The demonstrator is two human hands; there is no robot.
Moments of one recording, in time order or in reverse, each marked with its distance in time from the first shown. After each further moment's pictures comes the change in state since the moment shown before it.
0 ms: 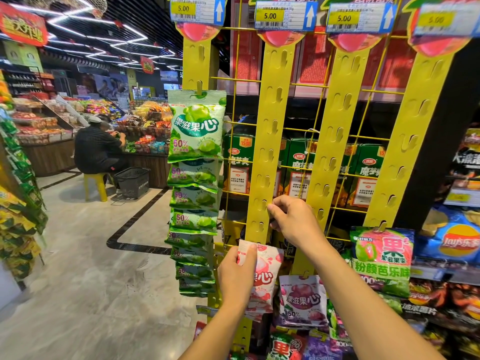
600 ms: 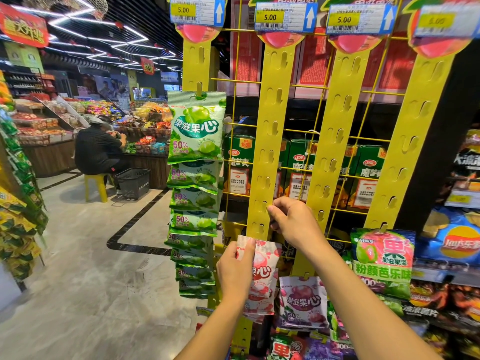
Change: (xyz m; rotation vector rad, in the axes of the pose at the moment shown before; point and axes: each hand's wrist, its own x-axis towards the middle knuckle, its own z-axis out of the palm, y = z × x) left_hand 0.007 0.011 -0.001 -0.020 0.057 0.054; right_hand 0.002 0.003 0.001 0.010 -0.016 -0.004
